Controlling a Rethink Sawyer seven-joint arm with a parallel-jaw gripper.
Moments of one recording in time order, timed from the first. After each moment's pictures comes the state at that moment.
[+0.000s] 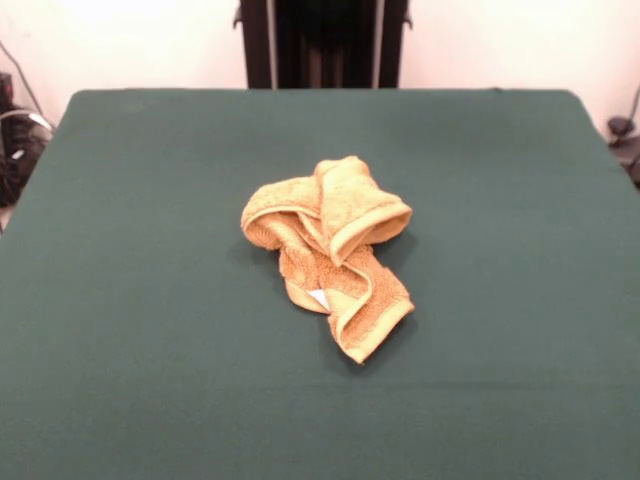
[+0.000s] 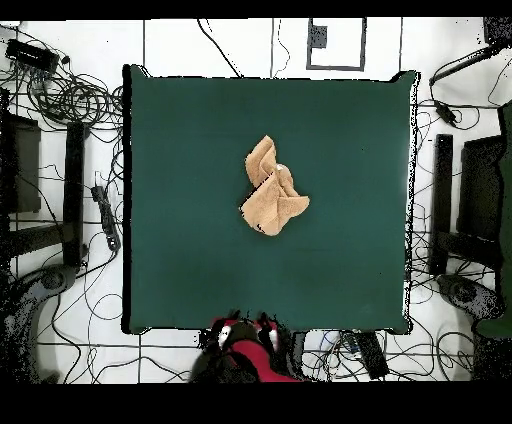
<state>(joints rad) -0.24 -1.33 -0.04 2.40 -0.07 0.41 1.57</state>
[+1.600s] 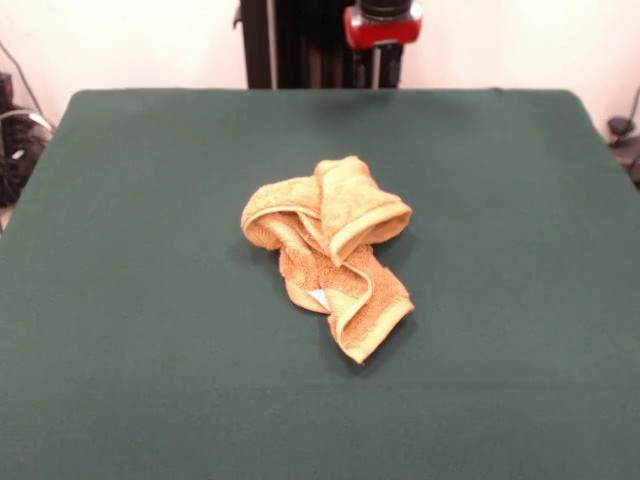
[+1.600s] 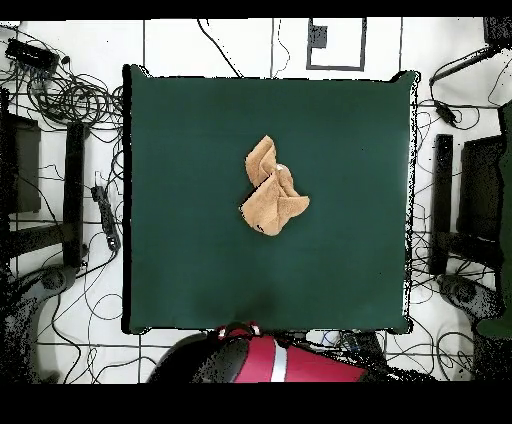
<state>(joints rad) -0.20 -0.41 -0.07 2.32 -0.22 -0.24 1.57</state>
